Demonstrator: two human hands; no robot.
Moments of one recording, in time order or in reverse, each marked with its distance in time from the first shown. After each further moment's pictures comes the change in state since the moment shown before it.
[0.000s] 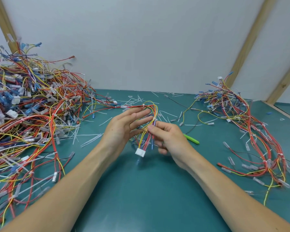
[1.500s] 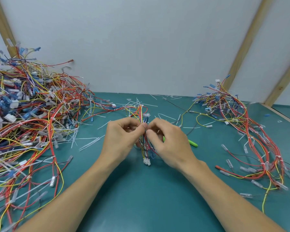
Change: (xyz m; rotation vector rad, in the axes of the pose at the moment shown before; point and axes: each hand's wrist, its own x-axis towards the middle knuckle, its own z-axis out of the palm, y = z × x) left_hand -0.007 -0.013 0.008 0.486 0.218 0.284; right_hand -0.005 -0.003 -0.003 -0.856 0.246 -0.413
